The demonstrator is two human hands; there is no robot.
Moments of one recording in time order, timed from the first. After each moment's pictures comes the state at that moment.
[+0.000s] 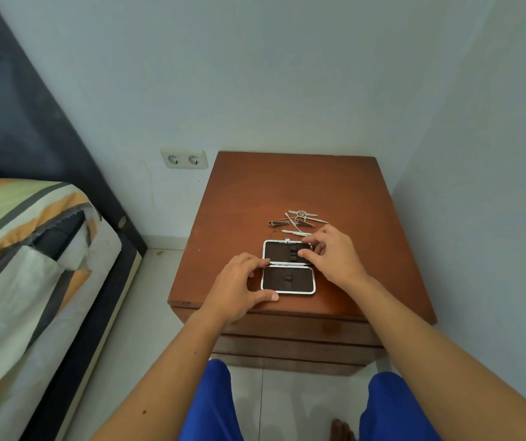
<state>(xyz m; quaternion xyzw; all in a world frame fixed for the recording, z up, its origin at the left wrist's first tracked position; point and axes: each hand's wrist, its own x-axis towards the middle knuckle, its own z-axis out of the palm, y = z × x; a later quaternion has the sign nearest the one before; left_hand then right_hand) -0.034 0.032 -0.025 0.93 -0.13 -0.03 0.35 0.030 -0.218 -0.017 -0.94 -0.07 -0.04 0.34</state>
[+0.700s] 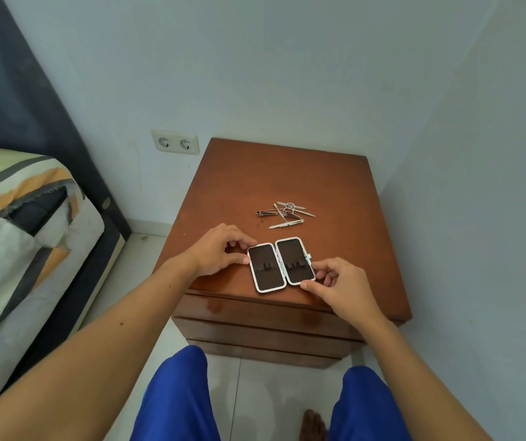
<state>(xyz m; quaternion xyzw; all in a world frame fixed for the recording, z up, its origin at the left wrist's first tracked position) 0.025 0.054 -0.017 0.91 -0.19 -0.12 0.34 -0.052 -0.258 -0.018 -0.91 -0.02 0.00 0.41</state>
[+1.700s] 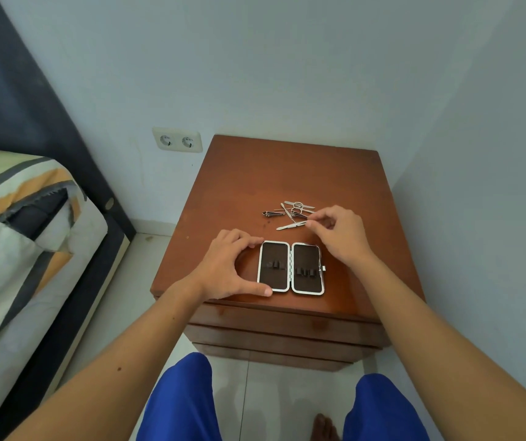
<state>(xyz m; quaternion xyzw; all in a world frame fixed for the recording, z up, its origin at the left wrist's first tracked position) 0.000 0.046 -0.032 0.93 -0.18 -0.07 0.32 0.055 -0.234 0.002 -0.92 -0.03 -0.06 0.38</state>
